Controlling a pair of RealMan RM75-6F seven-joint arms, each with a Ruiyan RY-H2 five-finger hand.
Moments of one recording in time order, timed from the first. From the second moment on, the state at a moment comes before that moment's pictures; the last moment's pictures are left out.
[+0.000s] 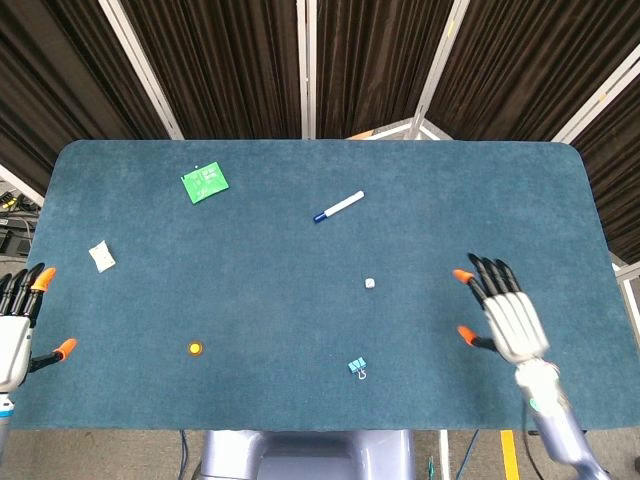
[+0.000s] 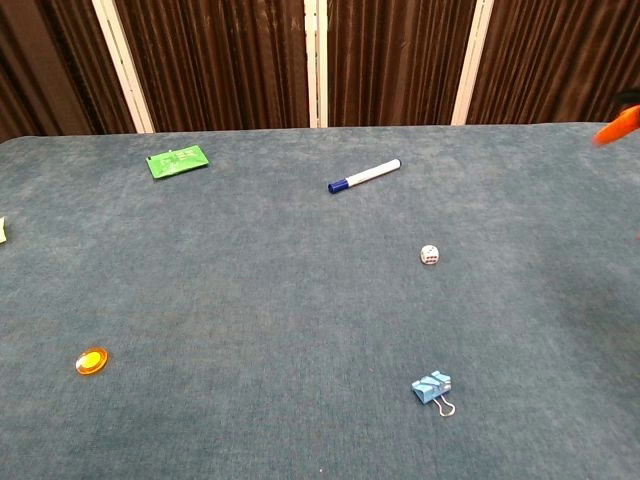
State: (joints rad) left arm -0.08 -1.15 -0.07 -1.64 1.51 1.54 0.10; right arm 0.32 -1.30 0.15 -1.62 -1.48 1.26 -0.14
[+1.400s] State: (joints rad) left arm -0.10 -1.16 -0.07 -1.60 1.46 1.49 0.04; right arm 0.70 -1.78 0.28 -1.22 -1.01 0.95 -0.37
